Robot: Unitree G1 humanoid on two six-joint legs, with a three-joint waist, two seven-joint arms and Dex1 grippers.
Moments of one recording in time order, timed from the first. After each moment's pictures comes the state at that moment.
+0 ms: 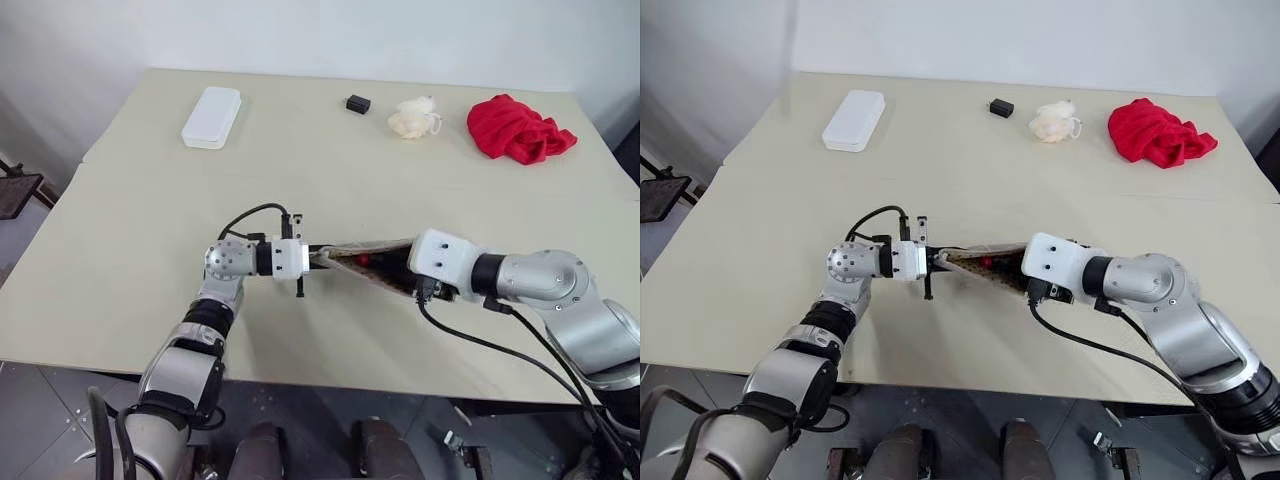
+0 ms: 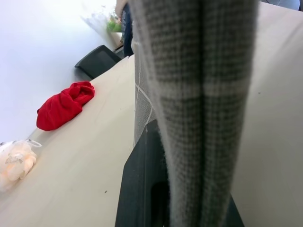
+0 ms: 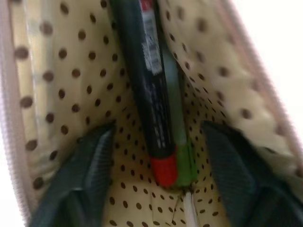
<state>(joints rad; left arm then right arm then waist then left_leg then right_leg) -0.88 0.23 -0.10 0.96 -0.11 -0.90 -1.17 -0.45 -0.90 0.23 -0.53 0.09 0.65 0.79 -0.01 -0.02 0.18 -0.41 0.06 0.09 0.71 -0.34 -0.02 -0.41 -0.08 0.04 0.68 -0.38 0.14</state>
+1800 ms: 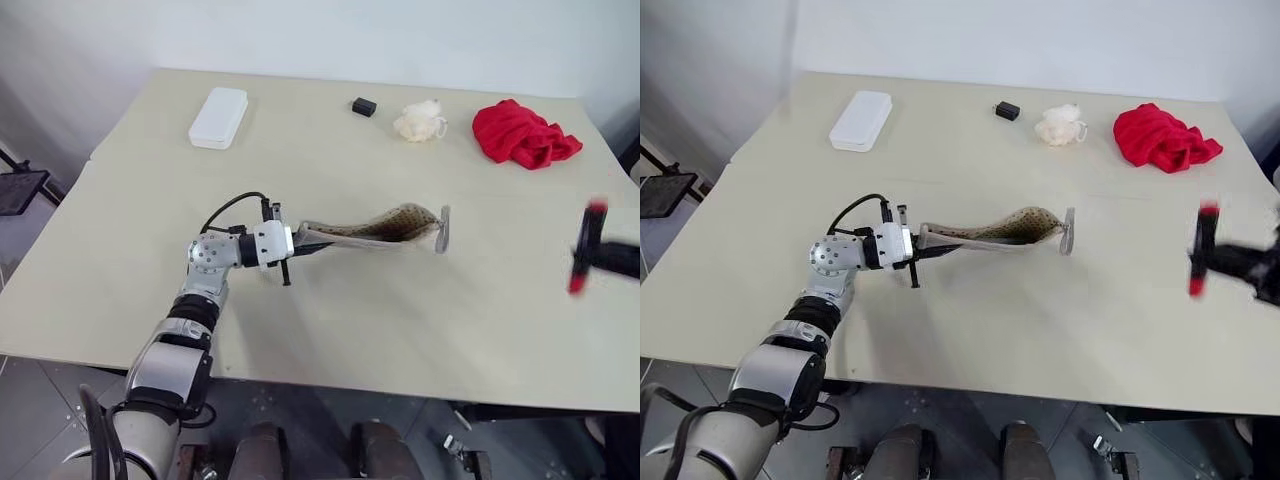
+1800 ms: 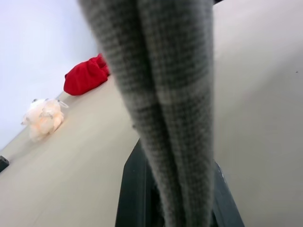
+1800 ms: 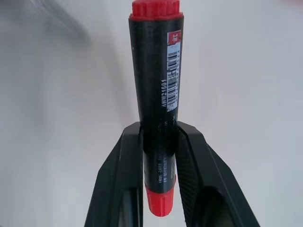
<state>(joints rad) -0.89 0.28 -0.06 0.99 -0.12 -0.83 -1.14 0.01 -1.24 -0.61 -0.11 0.72 1.05 0.91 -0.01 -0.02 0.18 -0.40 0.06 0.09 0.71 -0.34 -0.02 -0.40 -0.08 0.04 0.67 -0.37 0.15</state>
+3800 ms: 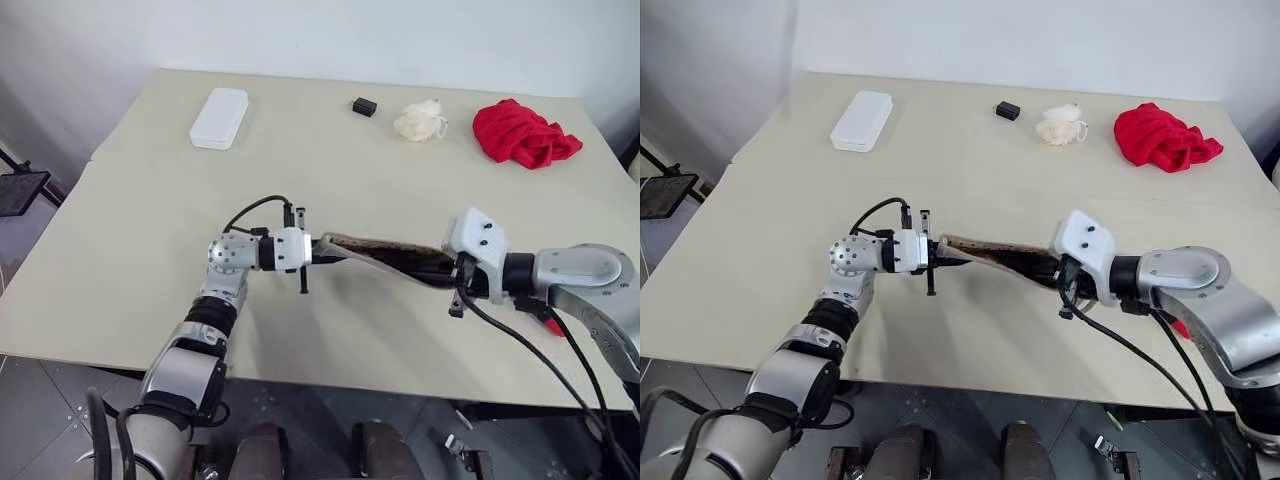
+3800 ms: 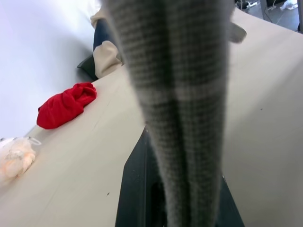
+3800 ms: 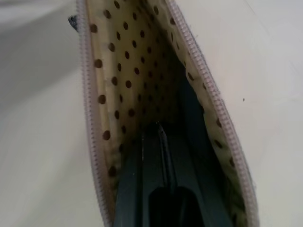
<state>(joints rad) -0.87 0.22 -0.09 0.88 -0.16 -0.78 -1.20 -0.45 -0.98 0.08 -0.48 0.47 0.74 0.86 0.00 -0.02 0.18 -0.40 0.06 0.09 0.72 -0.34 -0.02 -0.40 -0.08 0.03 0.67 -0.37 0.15</state>
